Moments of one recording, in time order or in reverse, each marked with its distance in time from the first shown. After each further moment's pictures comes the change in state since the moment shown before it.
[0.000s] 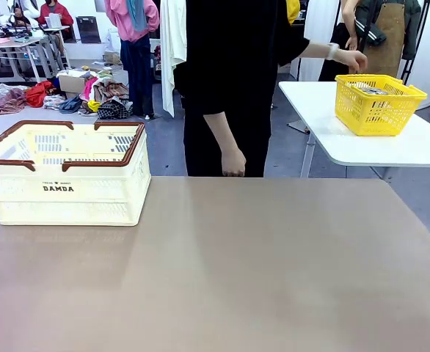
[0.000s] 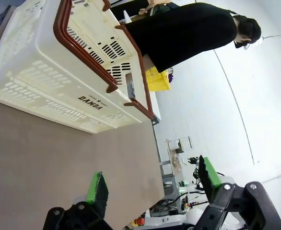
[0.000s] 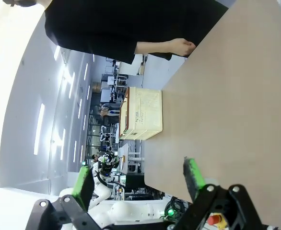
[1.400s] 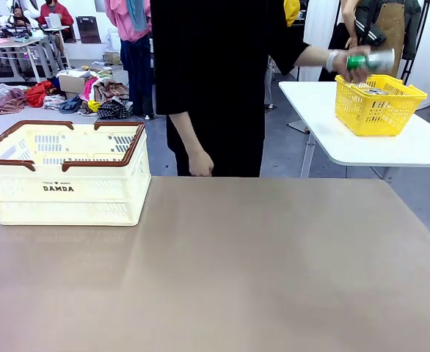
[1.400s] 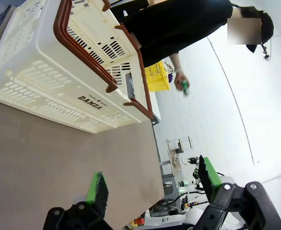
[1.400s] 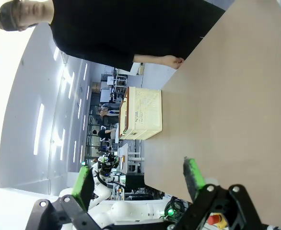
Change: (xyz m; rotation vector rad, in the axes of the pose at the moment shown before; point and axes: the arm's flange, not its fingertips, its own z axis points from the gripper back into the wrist) left arm 0.000 0.000 0.000 -0.001 0.001 0.000; right arm 0.000 0.000 0.000 -0.002 0.000 -0.001
